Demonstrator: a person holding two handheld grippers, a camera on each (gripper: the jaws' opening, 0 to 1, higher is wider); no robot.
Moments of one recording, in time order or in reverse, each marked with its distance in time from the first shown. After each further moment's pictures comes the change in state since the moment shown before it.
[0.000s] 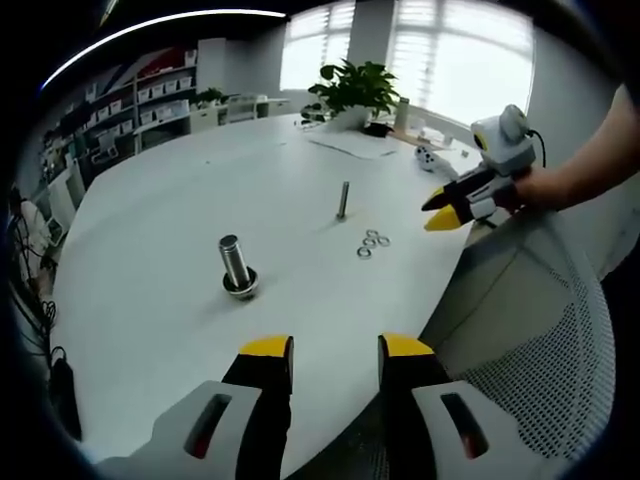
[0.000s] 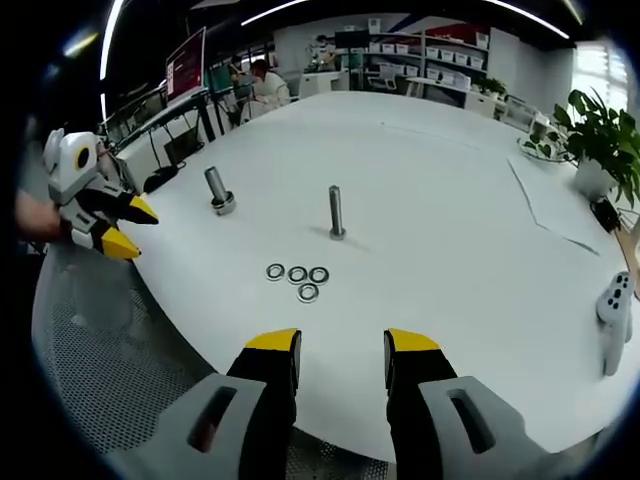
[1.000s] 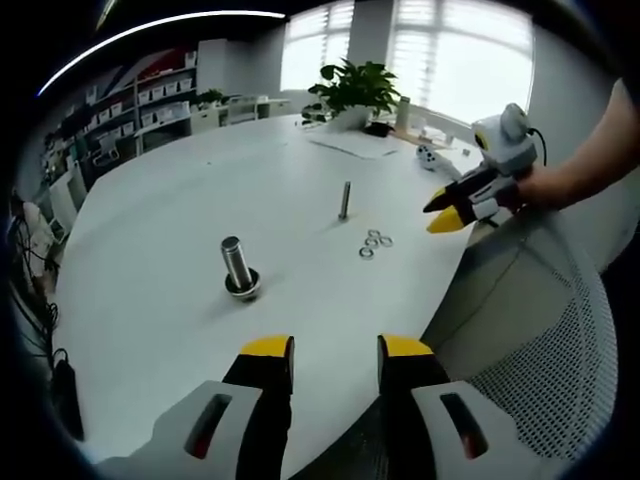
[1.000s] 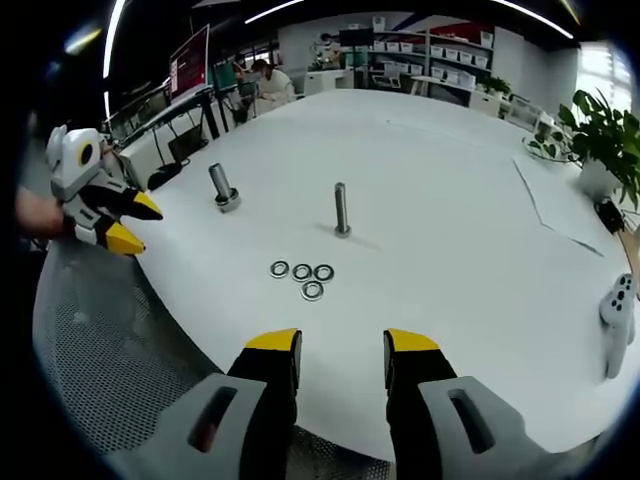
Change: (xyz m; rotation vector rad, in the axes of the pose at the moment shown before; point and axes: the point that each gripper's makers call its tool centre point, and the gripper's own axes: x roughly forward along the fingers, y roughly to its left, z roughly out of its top) left arm -0.001 0.001 0.001 0.002 -0.003 0.010; right arm 0.001 0.004 -0.001 -0.007 0.007 0.022
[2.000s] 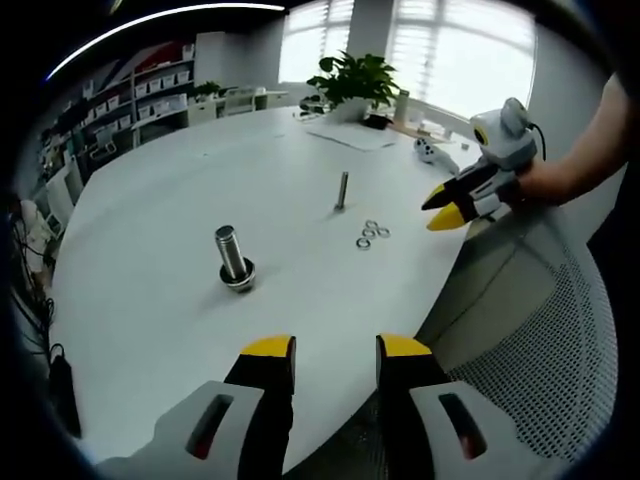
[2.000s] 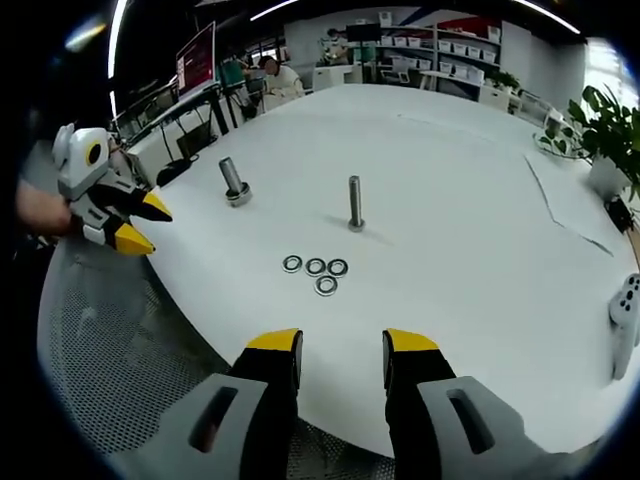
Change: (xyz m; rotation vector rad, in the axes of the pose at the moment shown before) left arm 0.003 -0.002 -0.007 -0.012 0.039 -0.010; right arm 0.003 0.009 -0.004 -0.008 0.022 0.046
